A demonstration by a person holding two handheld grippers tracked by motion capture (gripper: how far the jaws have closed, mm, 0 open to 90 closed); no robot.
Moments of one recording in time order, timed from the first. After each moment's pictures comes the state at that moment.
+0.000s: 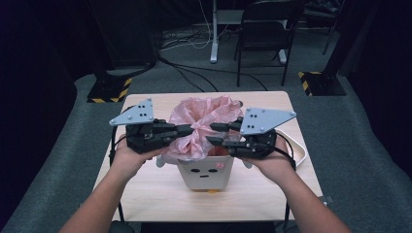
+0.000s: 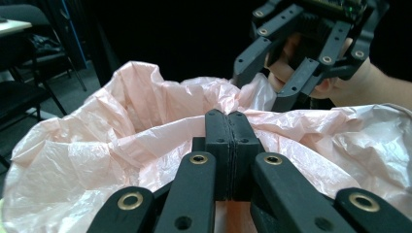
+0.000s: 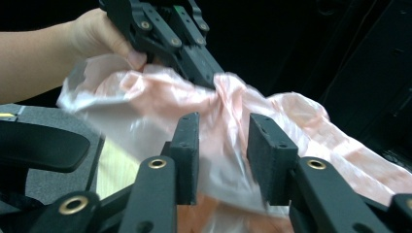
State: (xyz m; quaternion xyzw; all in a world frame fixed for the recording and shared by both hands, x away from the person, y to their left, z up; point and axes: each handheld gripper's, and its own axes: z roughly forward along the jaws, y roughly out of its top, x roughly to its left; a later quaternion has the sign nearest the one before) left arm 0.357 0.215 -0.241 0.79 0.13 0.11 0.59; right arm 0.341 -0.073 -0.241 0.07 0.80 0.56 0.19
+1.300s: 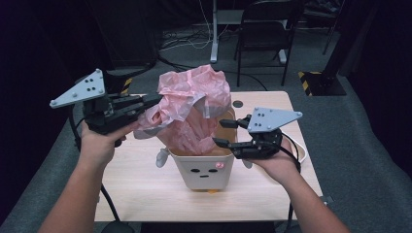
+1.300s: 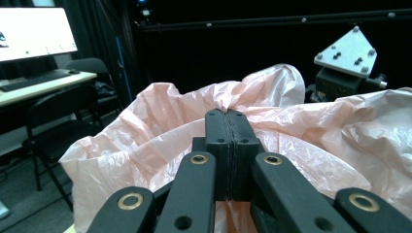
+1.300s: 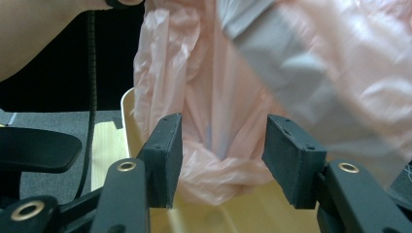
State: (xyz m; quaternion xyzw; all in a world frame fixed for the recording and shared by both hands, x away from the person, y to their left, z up) left arm 0.349 0.267 -0.181 0.73 0.15 0.19 0.64; right arm 0.347 -0.085 -0.251 0.11 0.80 0.56 0.18
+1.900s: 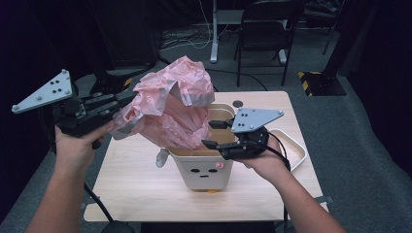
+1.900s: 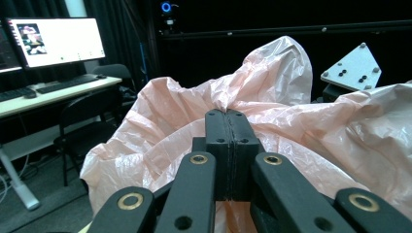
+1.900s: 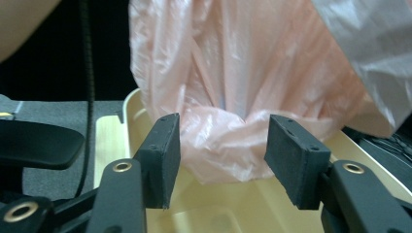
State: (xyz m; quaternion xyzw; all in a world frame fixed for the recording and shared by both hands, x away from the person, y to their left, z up) left arm 0.336 0.308 -0.177 0.71 0.18 0.22 0.65; right arm 0.352 -0.060 -0.254 0.10 0.81 0.54 0.18
